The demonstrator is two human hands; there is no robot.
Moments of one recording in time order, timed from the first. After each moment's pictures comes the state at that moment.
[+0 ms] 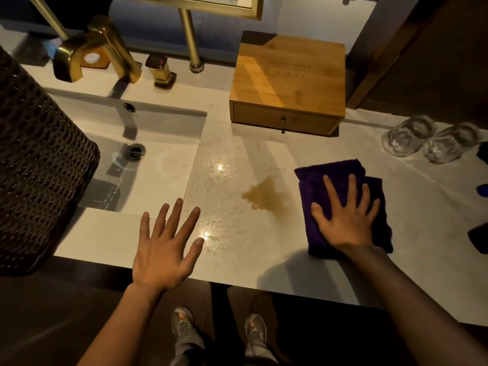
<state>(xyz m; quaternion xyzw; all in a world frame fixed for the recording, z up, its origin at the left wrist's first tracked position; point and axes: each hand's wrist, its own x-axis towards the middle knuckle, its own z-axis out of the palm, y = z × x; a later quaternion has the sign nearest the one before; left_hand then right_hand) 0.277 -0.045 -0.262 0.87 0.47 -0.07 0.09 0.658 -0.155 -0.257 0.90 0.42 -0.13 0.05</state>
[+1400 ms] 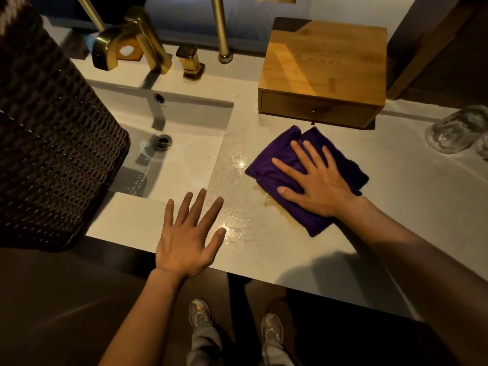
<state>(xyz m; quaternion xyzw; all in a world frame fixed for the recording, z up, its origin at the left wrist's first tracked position) 0.276 -0.045 -0.266 0.87 0.47 -0.05 0.09 0.622 -0.051 -0.255 0.67 0.73 -0.11 0.03</state>
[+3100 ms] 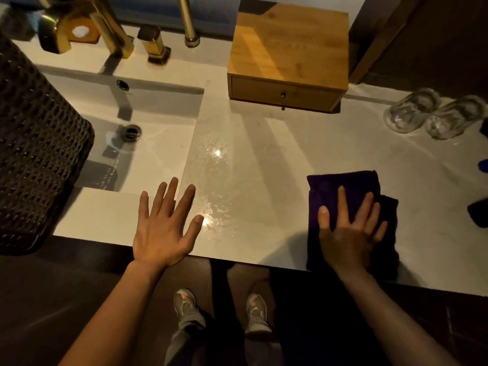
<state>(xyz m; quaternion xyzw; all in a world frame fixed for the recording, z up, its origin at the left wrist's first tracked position) 0.277 -0.047 -0.265 0.87 0.49 -0.02 0.10 0.591 -0.219 -0.254 0.94 0.32 -0.08 -0.05</state>
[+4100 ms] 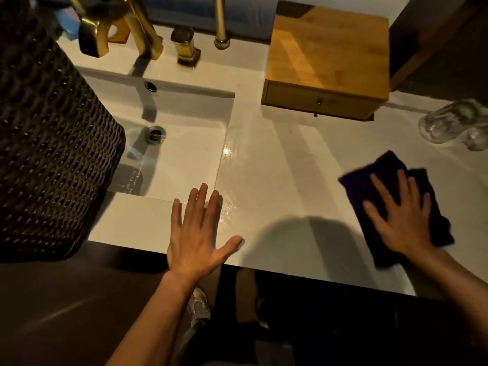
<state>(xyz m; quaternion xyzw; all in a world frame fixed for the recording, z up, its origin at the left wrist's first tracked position) 0.272 -0.045 -0.260 0.89 0.45 0.00 0.09 0.676 -0.190 -0.246 0.88 0.46 -0.11 0.03</state>
